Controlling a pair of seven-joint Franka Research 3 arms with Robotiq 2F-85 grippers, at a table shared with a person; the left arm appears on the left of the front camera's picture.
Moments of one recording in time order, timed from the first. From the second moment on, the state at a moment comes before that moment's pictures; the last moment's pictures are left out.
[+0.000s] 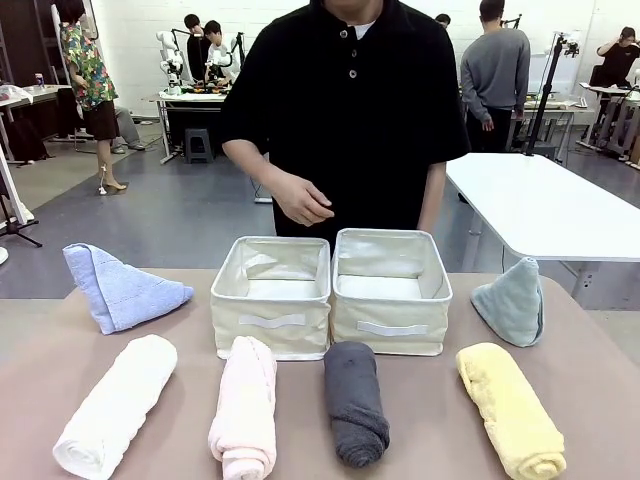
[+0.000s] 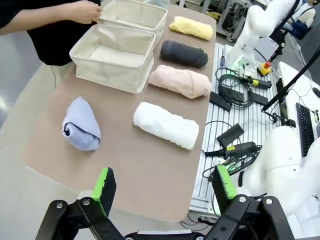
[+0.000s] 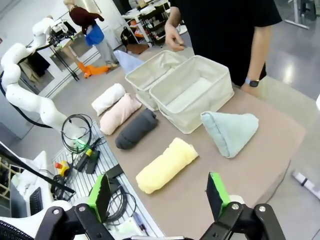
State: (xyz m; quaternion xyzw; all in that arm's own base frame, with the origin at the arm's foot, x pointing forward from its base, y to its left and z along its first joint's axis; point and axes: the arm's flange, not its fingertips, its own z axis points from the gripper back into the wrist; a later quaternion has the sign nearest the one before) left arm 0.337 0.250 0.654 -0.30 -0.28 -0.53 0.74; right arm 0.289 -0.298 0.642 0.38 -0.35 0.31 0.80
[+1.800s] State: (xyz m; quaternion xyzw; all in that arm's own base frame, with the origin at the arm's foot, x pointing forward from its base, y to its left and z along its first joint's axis) left arm 0.333 0.249 0.657 -0.29 -0.29 -0.53 0.74; right arm 0.283 -0.294 0.642 0.37 -0.34 0.31 0.81
